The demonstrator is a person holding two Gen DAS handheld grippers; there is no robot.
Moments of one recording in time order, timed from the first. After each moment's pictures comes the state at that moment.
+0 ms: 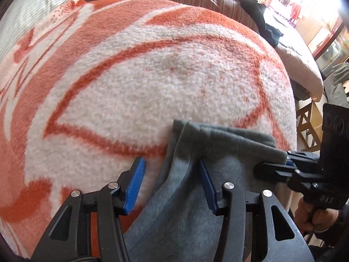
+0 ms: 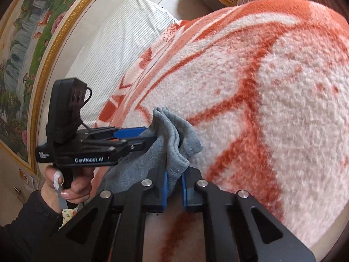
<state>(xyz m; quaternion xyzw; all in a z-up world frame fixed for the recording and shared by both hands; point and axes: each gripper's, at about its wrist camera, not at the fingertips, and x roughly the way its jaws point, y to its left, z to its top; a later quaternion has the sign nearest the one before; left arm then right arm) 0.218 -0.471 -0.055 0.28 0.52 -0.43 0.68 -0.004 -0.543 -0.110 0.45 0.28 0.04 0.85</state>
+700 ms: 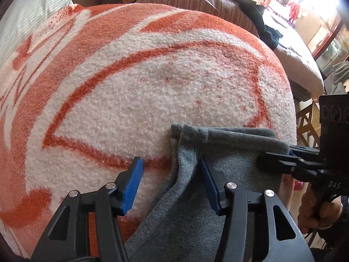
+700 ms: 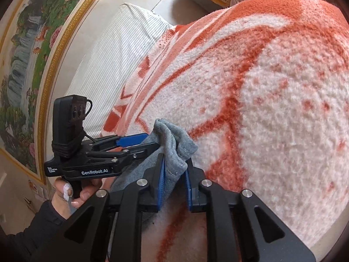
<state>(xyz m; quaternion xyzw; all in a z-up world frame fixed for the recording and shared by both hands) 0.219 -0.479 -0.052 0.28 0.52 -0.43 0.69 -0.003 -0.569 -0.111 0.48 0.28 0.04 0.83</state>
